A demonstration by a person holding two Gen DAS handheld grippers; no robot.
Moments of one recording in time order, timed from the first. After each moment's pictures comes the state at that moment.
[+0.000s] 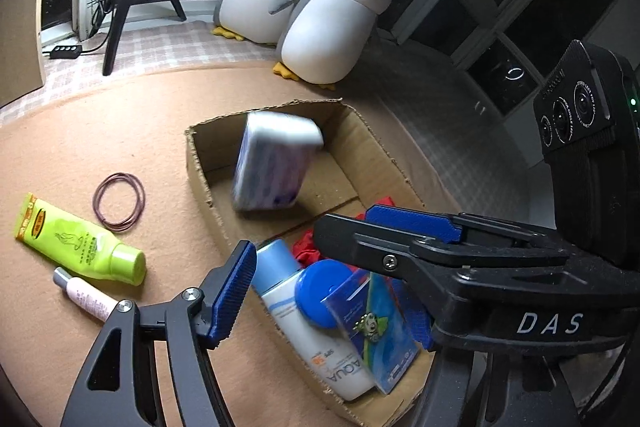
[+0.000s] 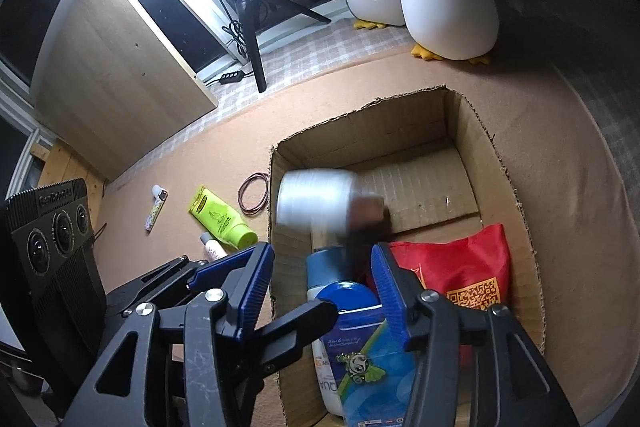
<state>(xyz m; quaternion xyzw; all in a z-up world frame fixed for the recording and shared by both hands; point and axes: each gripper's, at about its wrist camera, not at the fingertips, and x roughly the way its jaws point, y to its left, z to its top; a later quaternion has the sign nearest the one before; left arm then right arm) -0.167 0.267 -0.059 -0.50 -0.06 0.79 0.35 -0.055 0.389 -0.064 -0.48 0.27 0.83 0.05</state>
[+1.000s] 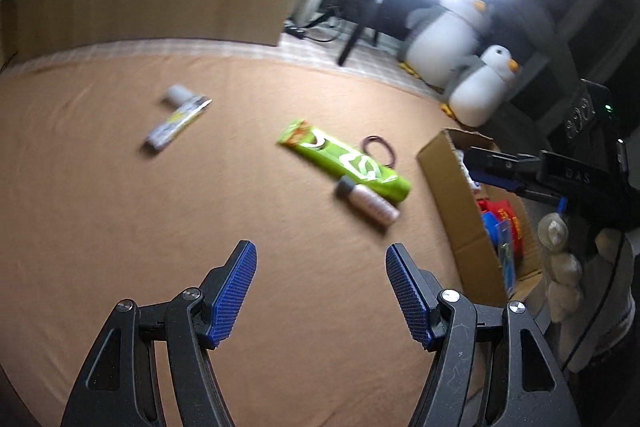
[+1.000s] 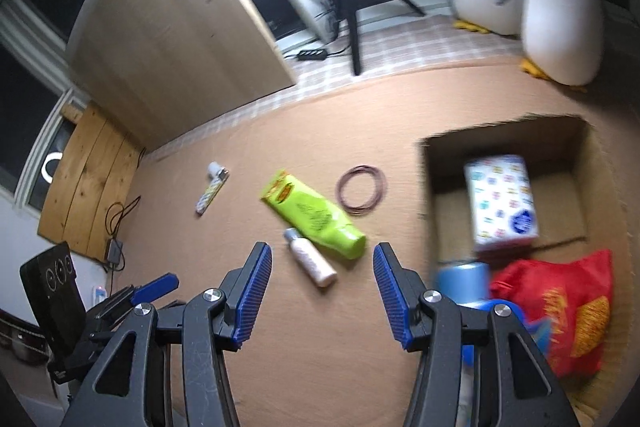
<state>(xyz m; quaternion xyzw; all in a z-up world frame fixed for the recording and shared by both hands) -0.120 0.008 -0.062 -0.50 -0.12 0.84 0.17 -0.116 0.291 -0.060 -0.49 0.24 0.84 -0.04</state>
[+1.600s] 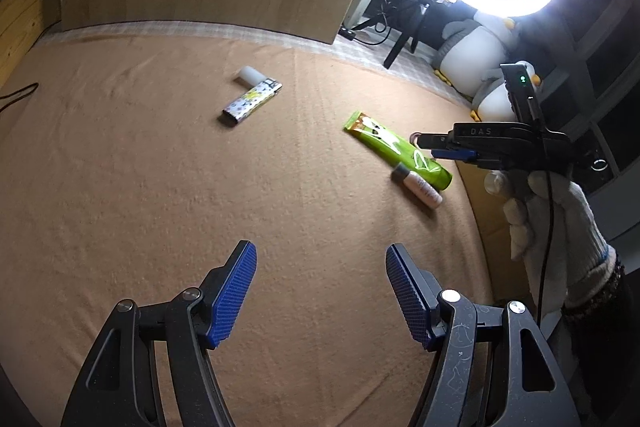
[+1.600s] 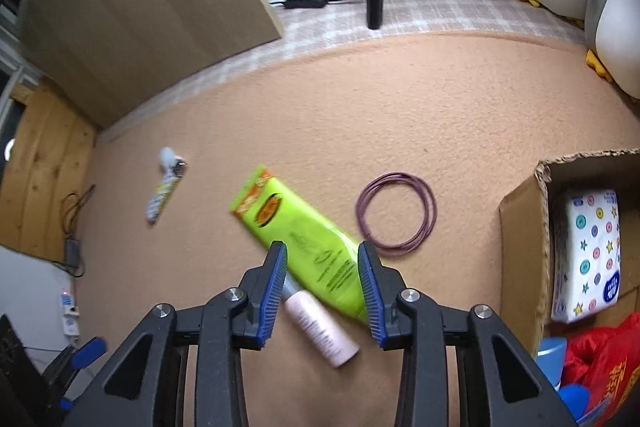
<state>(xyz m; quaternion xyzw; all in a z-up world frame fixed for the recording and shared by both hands) -0.093 -0.052 -0.068 -0.50 -0.14 0.84 0.13 -0.198 0.259 -0.126 -0.56 0.21 0.80 0.00</state>
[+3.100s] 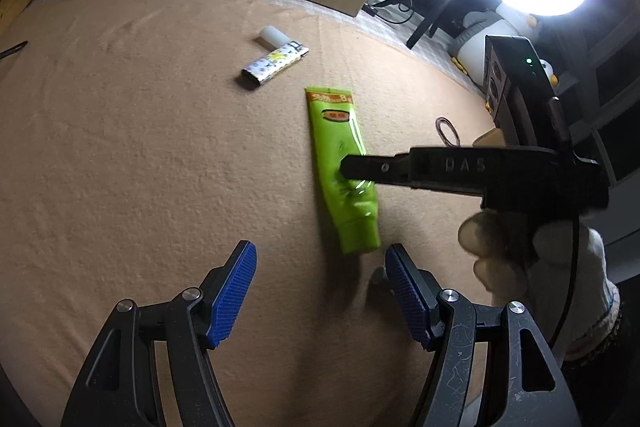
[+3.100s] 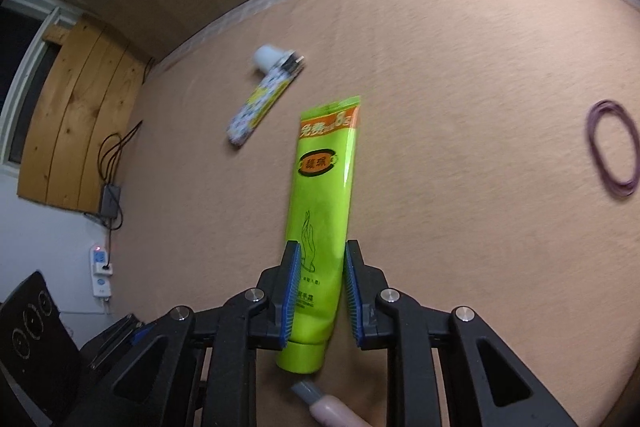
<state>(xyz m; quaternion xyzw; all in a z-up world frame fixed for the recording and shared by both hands) -0.112 -0.073 -0.114 -0.54 -0.17 0.81 0.14 -0.198 0.122 -0.163 -0.60 0.23 0.76 -0.13</state>
